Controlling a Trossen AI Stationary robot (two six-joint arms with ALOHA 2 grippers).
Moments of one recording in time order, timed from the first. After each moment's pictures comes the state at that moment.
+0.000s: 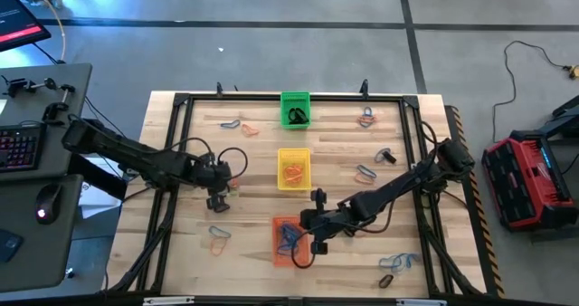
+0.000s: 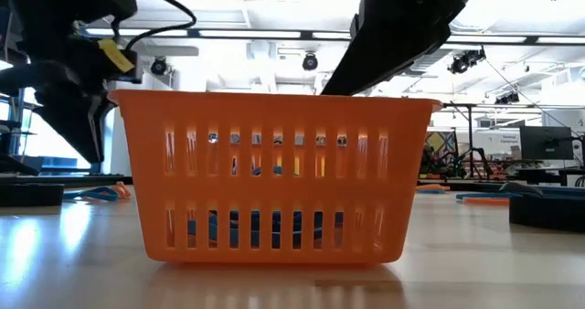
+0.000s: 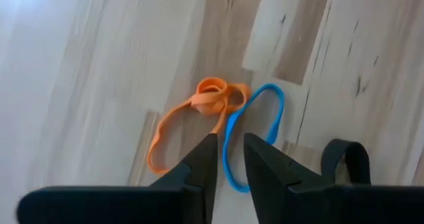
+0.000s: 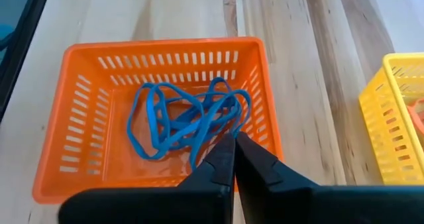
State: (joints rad) left arm -0.22 1.10 0.55 -0.72 -0.24 -0.44; right arm 0.45 1.80 1.18 -0.24 0.29 0.34
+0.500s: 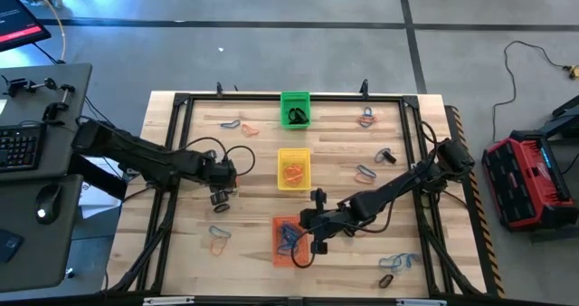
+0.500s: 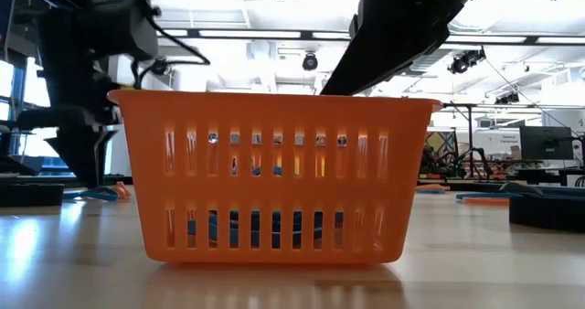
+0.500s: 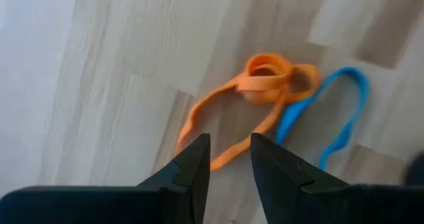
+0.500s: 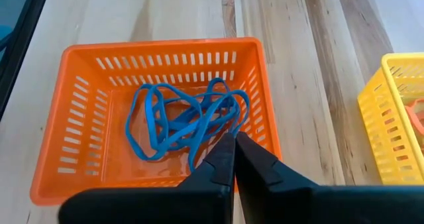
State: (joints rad) left arm -0.11 1.27 0.55 -0.72 -0.24 -0.41; right arm 0.45 1.80 1.18 -0.24 0.29 0.34
